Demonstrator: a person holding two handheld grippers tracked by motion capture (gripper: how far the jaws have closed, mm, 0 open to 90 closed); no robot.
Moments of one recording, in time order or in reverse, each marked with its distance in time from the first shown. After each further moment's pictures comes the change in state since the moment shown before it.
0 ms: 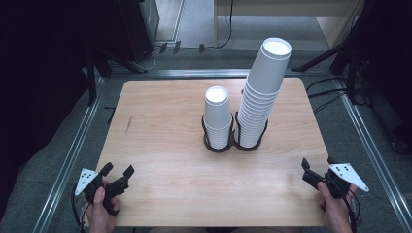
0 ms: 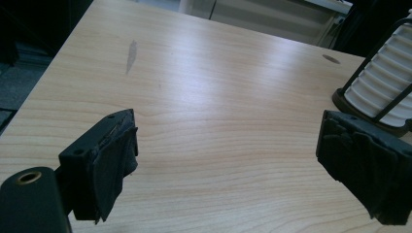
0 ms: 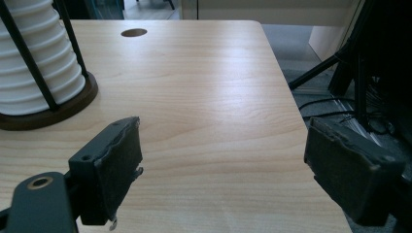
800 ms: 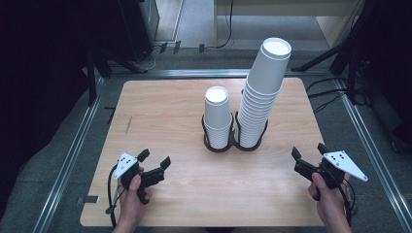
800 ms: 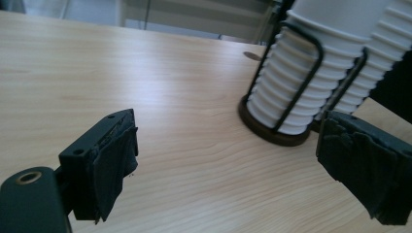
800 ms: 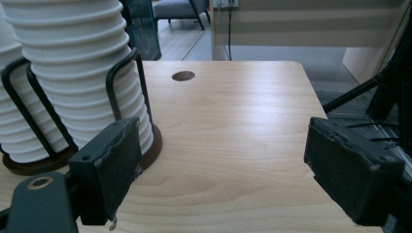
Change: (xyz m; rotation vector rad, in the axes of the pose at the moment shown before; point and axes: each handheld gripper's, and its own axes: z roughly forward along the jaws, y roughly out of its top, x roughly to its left) left arm -0.100 0.023 0.049 0.033 -0.204 0.077; right arm 0.035 0.052 -0.008 -0.062 0.118 0.012
